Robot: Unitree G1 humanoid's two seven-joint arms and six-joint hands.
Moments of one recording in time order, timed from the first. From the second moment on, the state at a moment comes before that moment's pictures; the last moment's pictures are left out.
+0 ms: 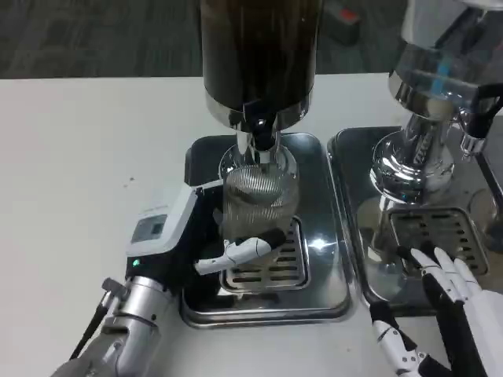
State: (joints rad) left arm -0.42 0.29 -0.42 1.02 0.68 -0.61 0.66; right arm 0.73 -0.14 0.19 -0.56 -0.91 -0.01 -0.15
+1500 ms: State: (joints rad) left arm -0.36 0.34 -0.40 0.91 0.60 -0.62 0.55; right arm 0.66 -0.14 0.21 -0.56 -0.88 0.02 -0.14
